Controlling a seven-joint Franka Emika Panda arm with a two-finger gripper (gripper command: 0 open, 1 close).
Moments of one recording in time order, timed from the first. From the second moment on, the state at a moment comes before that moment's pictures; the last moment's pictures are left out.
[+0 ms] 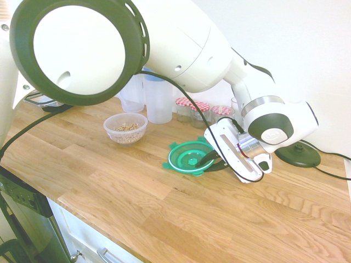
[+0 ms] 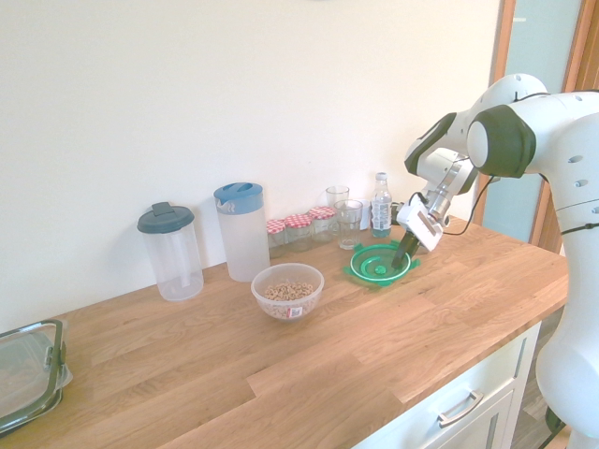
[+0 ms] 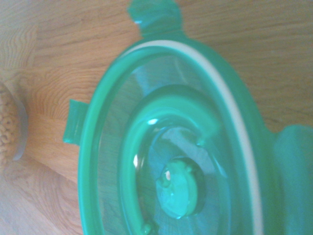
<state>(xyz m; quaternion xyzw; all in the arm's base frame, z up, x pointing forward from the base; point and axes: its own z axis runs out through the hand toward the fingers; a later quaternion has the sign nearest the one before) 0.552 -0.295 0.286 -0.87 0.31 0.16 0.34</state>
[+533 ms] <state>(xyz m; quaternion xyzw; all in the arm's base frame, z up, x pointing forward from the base) 0.546 -0.292 0.303 -0.86 0.34 0.21 0.33</state>
